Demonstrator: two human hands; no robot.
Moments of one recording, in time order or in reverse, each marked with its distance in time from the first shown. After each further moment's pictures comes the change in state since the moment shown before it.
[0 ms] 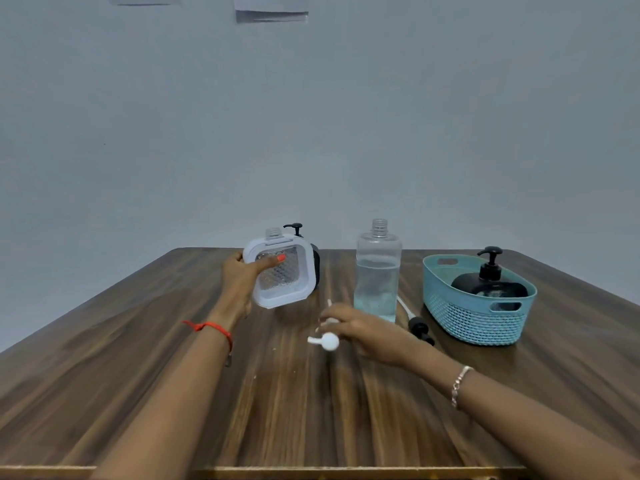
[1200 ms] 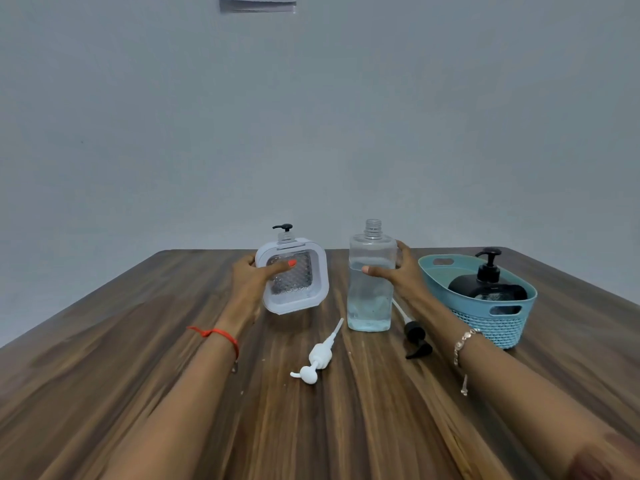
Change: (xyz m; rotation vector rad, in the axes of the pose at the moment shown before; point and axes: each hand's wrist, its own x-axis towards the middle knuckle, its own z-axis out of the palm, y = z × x) left_hand 0.013 -0.022 0.027 0.014 -0.085 -0.050; right_hand 0.008 0.094 -0.030 0.875 0.755 0.828
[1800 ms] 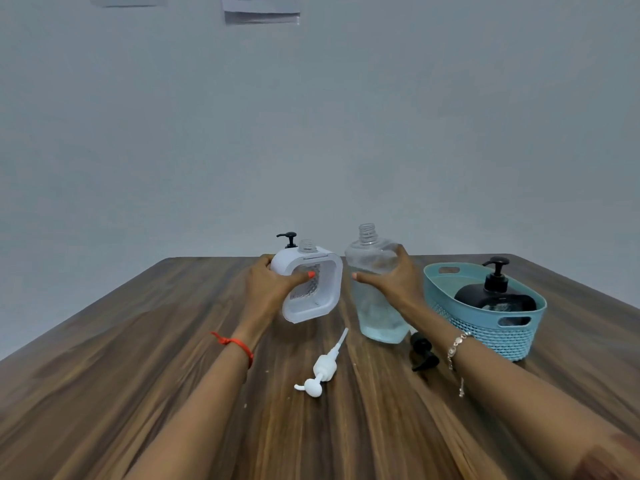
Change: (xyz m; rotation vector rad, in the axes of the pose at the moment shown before) left_hand -0.002 0.004 0.017 0.411 0.080 0.166; right_hand -0.009 -0.019 0.022 -0.271 0.156 -0.199
